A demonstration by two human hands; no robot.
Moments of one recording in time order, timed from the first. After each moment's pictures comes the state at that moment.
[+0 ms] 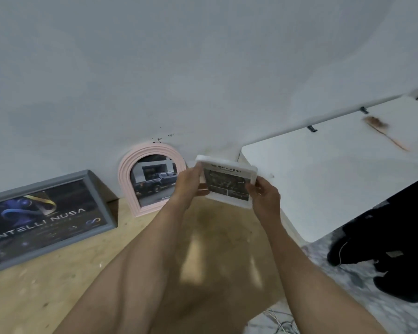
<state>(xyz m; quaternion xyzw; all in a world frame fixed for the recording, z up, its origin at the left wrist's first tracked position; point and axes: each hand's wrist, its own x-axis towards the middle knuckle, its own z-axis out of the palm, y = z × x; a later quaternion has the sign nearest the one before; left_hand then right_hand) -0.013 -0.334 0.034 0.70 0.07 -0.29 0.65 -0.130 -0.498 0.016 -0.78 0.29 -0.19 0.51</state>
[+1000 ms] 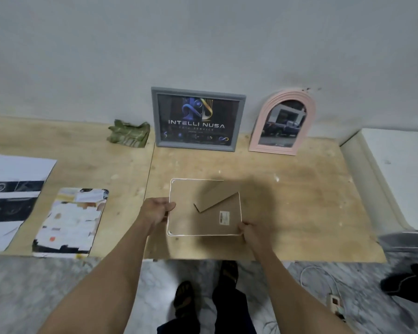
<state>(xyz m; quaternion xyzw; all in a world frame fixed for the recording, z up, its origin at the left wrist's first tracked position) -0.245 0.113 -0.063 0.71 0.30 -0.22 0.60 -0.286 -0.164 -0.076 -0.78 0.32 0.23 0.48</state>
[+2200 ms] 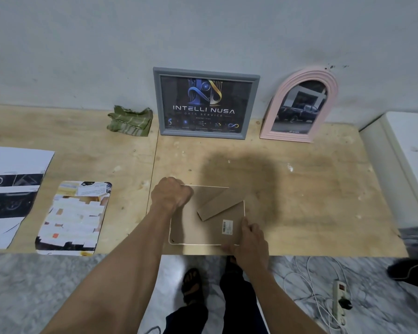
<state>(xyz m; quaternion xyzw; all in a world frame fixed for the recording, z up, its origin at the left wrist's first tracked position) -0.200 0.084 -0.045 0.92 0.20 -0.24 0.22 -0.322 -0.124 -0.103 -0.95 0.12 0.22 0.17</state>
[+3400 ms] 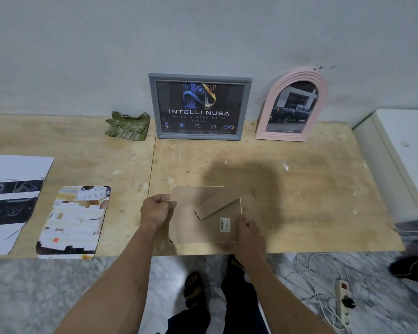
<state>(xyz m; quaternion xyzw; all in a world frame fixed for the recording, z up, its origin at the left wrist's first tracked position) -0.245 0.122 -0.089 0.73 0.37 -0.16 0.56 -0.316 -0.123 -0.098 -0.95 0.13 0.23 0.18</state>
